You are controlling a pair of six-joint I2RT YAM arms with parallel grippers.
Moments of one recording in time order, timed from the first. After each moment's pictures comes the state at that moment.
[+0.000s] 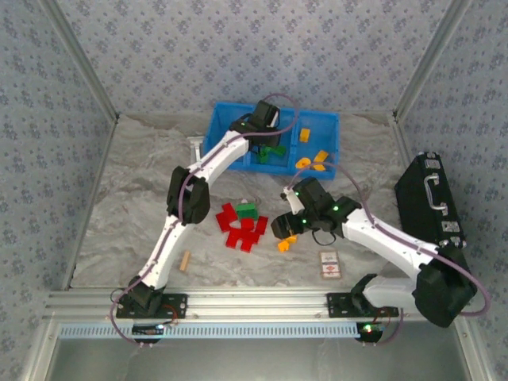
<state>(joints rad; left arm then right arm) -0.63 2.52 2.44 -0.70 -0.12 -0.24 0.69 1.24 0.83 -0.60 -0.22 0.26</state>
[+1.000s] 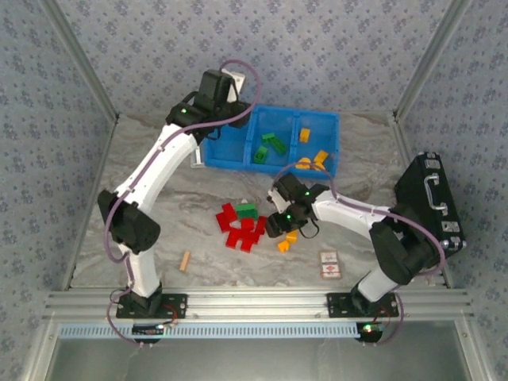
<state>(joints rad) -0.56 1.85 2.03 -0.76 -0.14 -0.09 0.70 1.58 0.96 -0.62 -0.24 0.22</state>
